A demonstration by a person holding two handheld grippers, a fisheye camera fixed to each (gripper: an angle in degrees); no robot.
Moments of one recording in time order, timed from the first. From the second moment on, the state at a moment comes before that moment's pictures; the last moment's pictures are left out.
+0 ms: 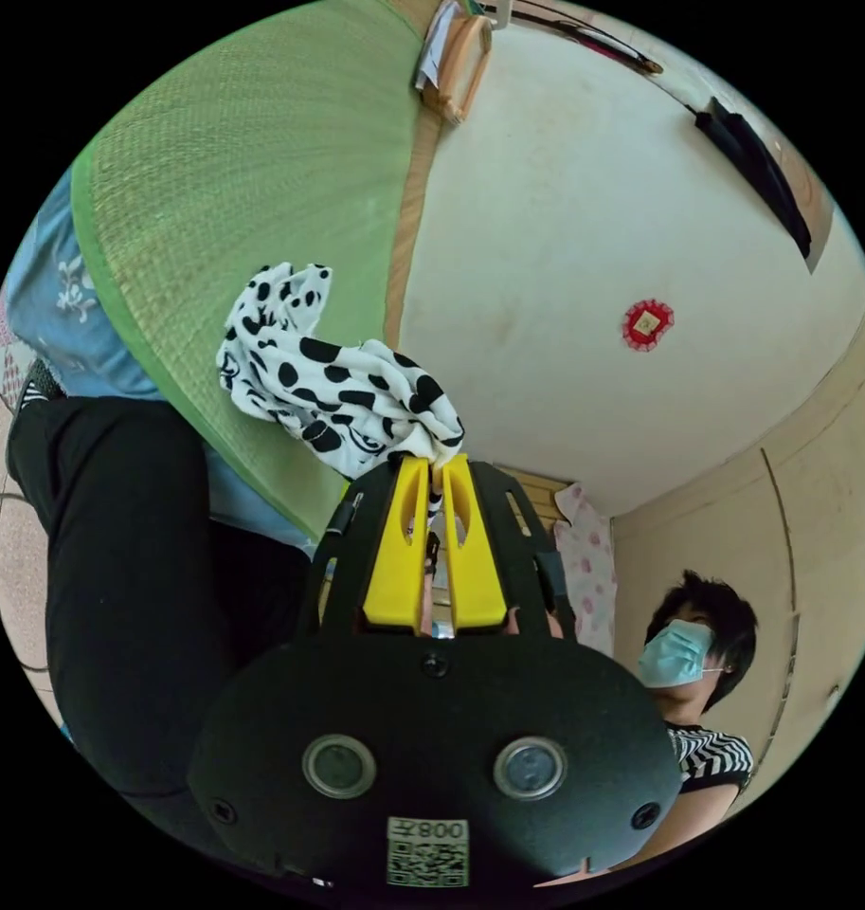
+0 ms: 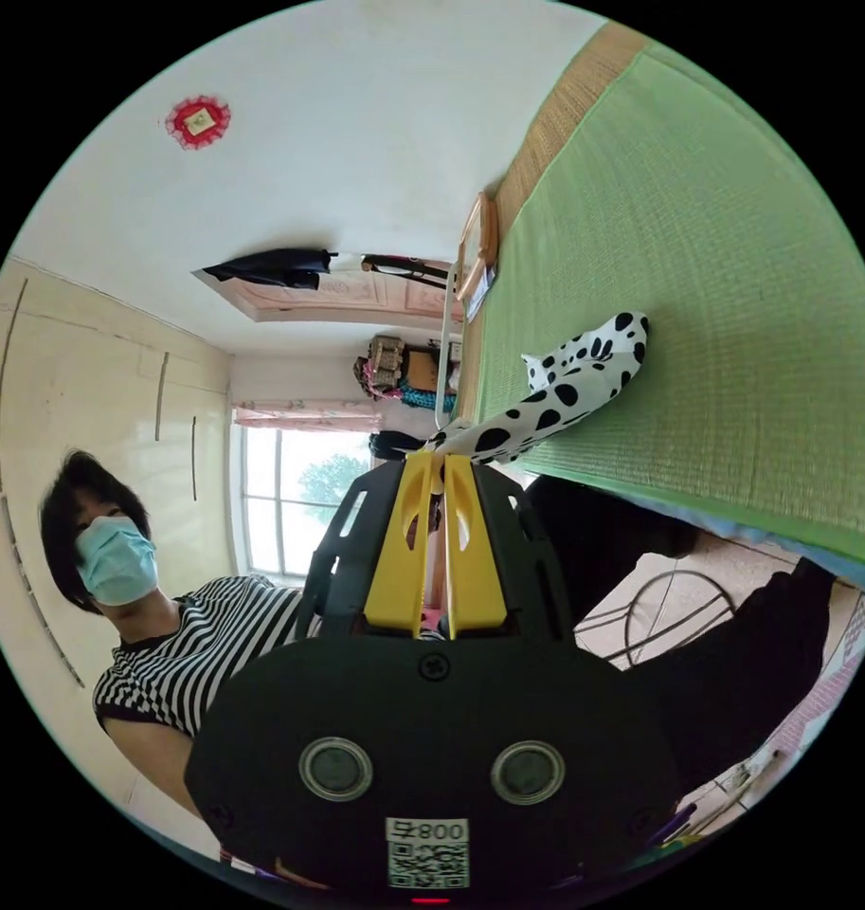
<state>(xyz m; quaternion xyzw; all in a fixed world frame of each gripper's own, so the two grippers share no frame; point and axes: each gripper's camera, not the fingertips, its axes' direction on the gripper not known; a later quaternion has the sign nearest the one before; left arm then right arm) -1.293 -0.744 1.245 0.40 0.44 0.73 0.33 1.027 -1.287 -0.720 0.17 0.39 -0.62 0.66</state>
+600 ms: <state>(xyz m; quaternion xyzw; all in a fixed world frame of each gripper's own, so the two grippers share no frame) -1.118 -0.706 1.413 0.36 0.31 0.80 0.36 1.195 -1.033 -0.782 0.24 0.30 -0.69 0.61</state>
